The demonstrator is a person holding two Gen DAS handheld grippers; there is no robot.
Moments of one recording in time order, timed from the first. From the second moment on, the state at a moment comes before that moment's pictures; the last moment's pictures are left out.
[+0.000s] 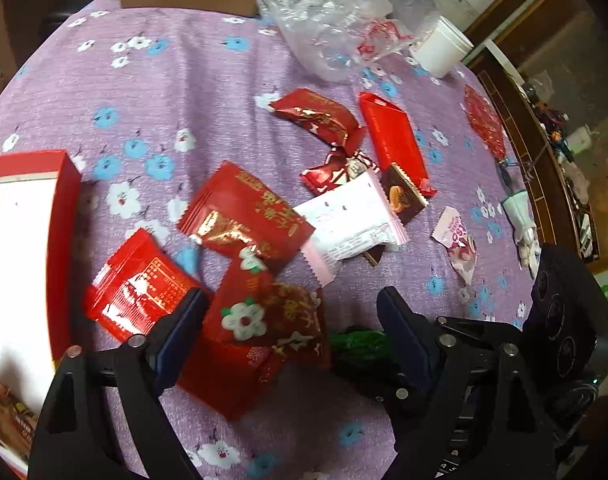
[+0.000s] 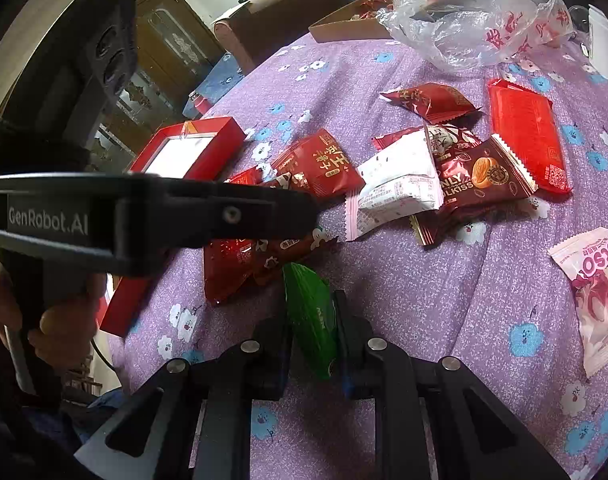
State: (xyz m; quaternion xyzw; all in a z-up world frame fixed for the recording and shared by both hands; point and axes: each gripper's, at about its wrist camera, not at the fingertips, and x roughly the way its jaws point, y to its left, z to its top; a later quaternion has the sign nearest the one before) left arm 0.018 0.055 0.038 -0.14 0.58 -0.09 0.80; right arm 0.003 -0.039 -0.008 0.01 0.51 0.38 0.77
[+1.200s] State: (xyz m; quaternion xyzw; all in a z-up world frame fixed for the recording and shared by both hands) left arm -0.077 0.128 0.113 -0.13 0.42 -0.11 0.89; right arm -0.003 -0.035 0.009 0.06 0.49 0.38 0.78
